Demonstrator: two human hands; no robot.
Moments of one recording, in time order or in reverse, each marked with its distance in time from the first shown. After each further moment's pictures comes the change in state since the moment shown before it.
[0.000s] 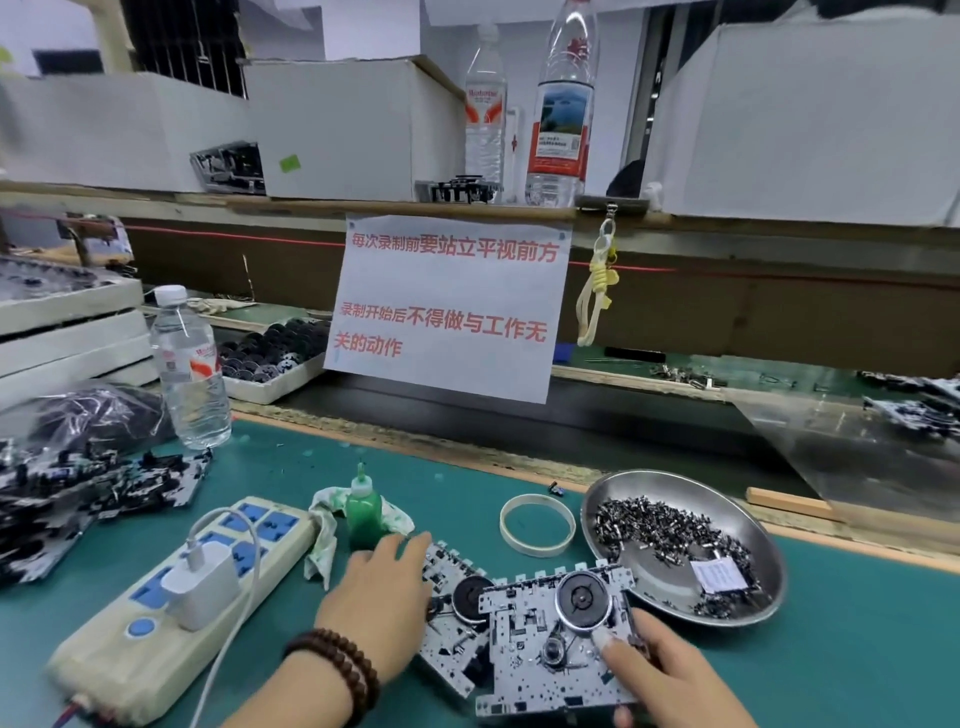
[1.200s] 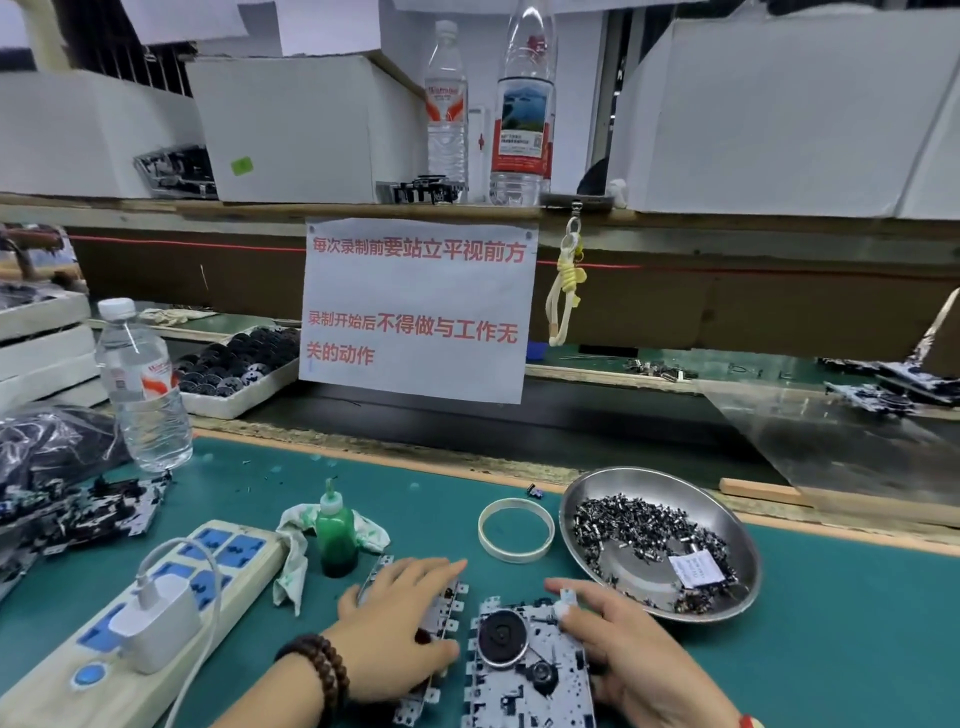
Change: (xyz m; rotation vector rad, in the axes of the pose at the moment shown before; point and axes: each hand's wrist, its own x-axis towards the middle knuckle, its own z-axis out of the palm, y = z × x) left_hand 0.018 0.001 0.007 -0.119 -0.277 0.251; right_hand 0.042 0.002 -0.001 0.143 -0.180 0.043
